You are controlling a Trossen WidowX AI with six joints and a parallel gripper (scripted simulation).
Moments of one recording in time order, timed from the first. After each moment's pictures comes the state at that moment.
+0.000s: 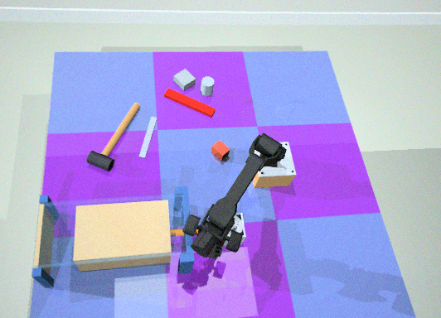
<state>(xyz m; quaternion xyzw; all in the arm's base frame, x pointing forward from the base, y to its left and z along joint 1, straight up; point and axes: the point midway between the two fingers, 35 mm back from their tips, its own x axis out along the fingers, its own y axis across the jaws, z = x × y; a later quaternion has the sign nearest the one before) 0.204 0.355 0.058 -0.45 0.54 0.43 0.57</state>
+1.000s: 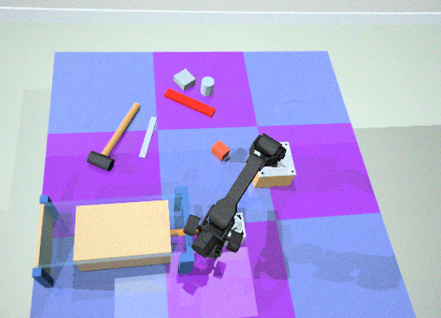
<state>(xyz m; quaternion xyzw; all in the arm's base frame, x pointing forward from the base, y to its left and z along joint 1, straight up) 0.204 0.356 0.058 -0.45 0.54 0.43 0.57</state>
